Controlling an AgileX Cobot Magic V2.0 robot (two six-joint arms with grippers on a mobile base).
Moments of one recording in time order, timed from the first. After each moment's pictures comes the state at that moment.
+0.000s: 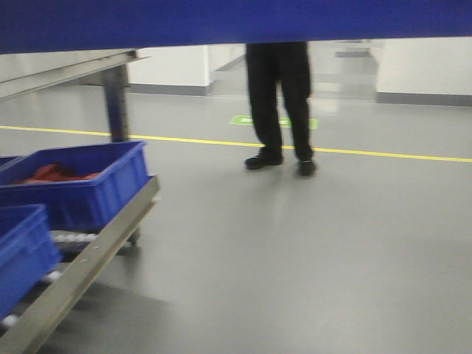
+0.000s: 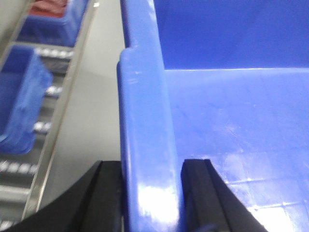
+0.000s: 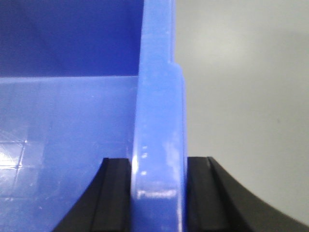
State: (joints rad) left arm -0.04 1.25 -1.65 -0.07 1.24 -0.10; right arm 0.26 1.32 -1.74 -0.03 1.29 0.17
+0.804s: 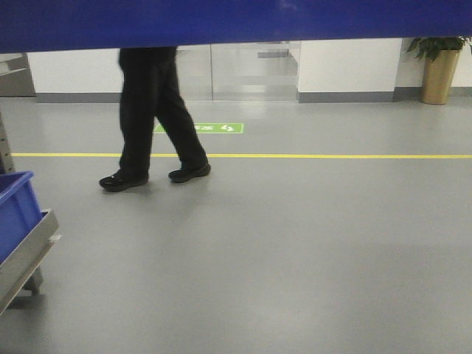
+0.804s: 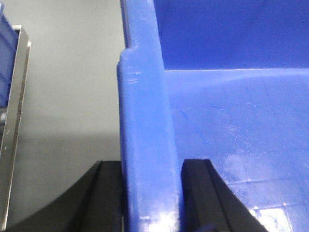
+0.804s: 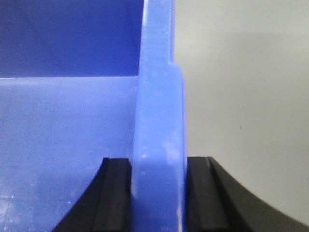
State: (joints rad) left arm -0.04 1.25 -1.65 -0.07 1.24 -0.10; right arm 0.26 1.32 -1.74 -0.03 1.29 0.17
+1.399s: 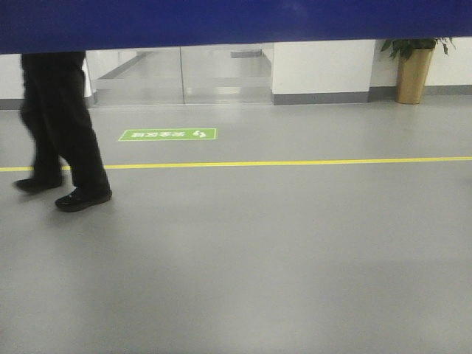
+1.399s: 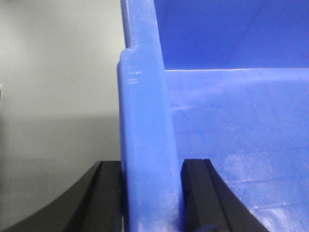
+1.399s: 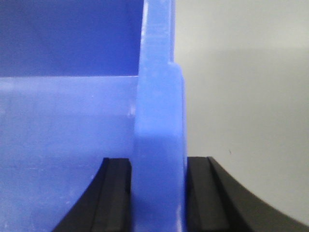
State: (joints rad) left arm -0.04 1.25 -1.65 -0.07 1.24 -0.10; right arm 0.26 1.32 -1.74 -0.03 1.29 0.17
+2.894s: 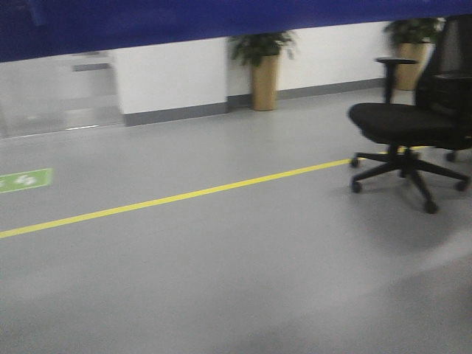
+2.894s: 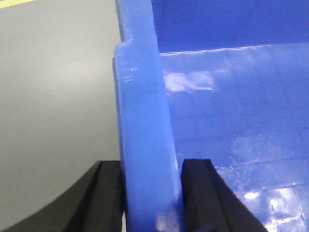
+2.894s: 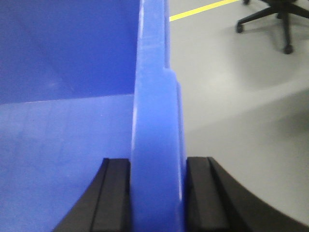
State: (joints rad) left arm -0.04 1.25 -1.65 -0.06 1.23 -0.10; right arm 0.26 1.32 -1.74 -0.03 1.10 0.17
